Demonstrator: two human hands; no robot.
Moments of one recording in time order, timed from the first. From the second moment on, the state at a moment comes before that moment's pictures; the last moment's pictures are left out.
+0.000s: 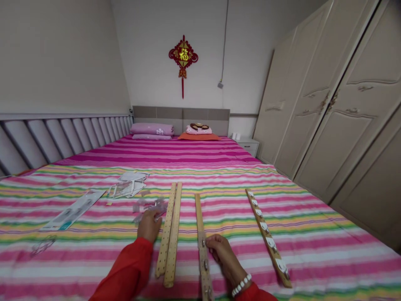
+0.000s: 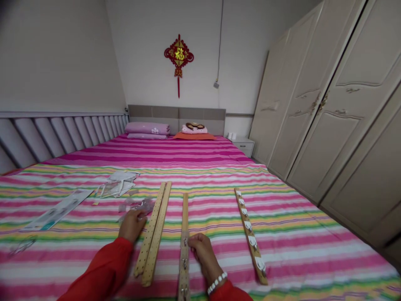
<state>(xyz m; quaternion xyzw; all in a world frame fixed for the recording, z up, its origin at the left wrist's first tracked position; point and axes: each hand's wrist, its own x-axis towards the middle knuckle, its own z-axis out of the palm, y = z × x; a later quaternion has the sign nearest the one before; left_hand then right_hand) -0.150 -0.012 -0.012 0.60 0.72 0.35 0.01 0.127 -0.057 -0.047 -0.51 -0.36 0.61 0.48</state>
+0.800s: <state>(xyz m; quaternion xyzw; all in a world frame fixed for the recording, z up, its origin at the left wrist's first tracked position) -0.137 -0.045 0.036 0.13 0.53 0.64 0.54 0.130 -0.060 -0.044 -0.48 -0.35 0.63 0.50</state>
